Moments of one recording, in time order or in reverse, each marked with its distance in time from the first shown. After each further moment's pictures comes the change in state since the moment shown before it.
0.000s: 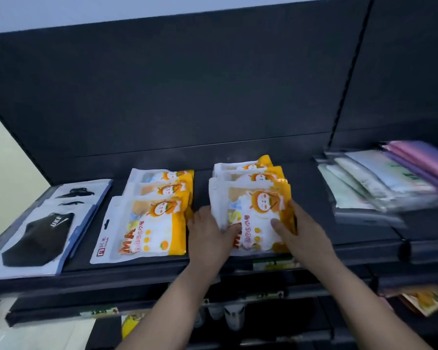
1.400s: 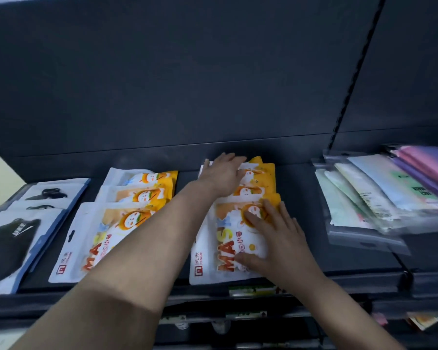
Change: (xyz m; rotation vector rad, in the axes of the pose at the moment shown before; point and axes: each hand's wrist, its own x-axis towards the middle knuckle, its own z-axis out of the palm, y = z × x) left_hand 0.155 0.088 0.033 0.484 -0.399 0.369; right_hand 0.036 0.017 -0.001 -0.332 -0.195 -0.295
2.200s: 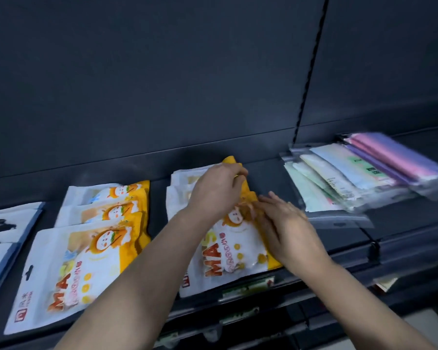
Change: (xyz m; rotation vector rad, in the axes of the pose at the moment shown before) left_hand -0.046 0.038 0.002 -0.259 0.290 0.255; right_hand -0.006 0.013 -0.017 0.028 0.345 0.015
